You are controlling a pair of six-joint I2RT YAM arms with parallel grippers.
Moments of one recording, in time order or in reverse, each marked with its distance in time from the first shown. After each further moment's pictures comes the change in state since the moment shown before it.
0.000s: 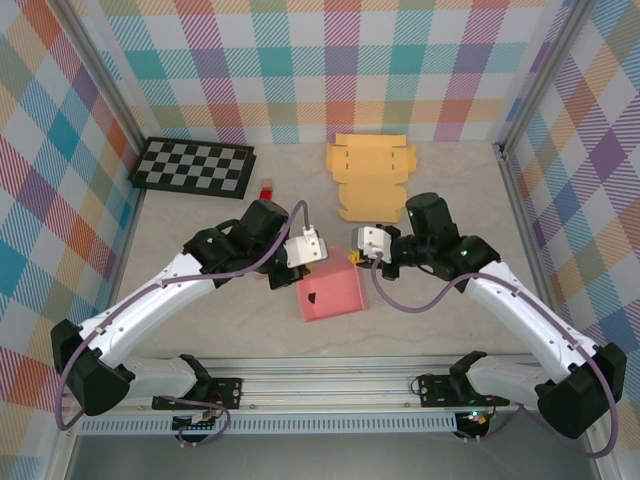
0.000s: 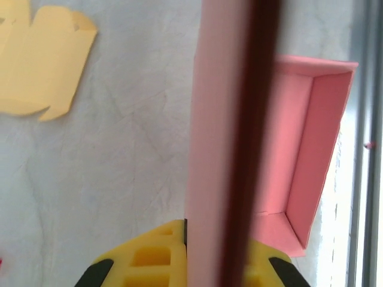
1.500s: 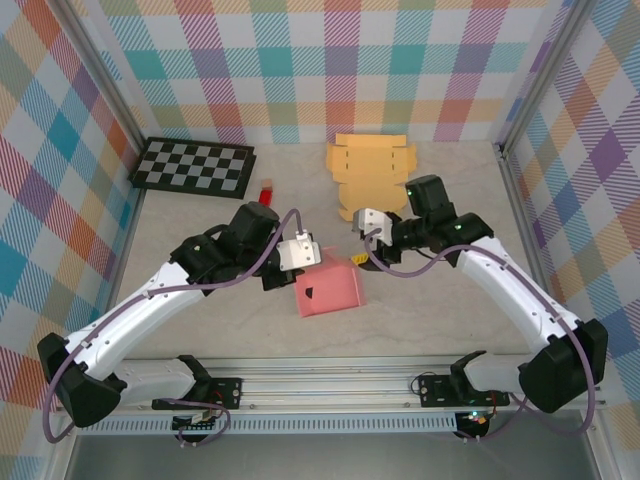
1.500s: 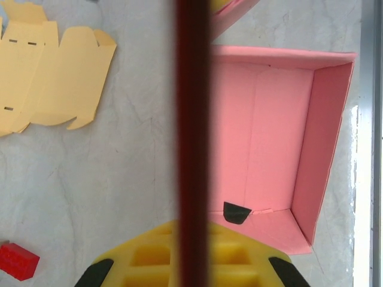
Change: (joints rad) left arm -0.002 -0.076 -0.030 0.009 -0.018 0.098; right arm -0.093 0.162 0.145 -0.151 -0.108 -0.065
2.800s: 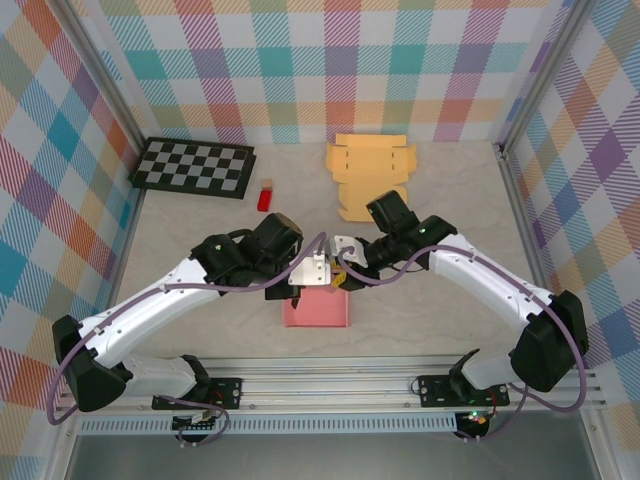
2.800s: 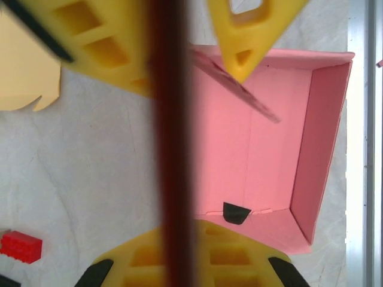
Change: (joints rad) left arm -0.127 0.084 0.062 -0.157 -0.159 0.073; right arm 0.166 0.112 0.010 -0.078 -0.085 0.009
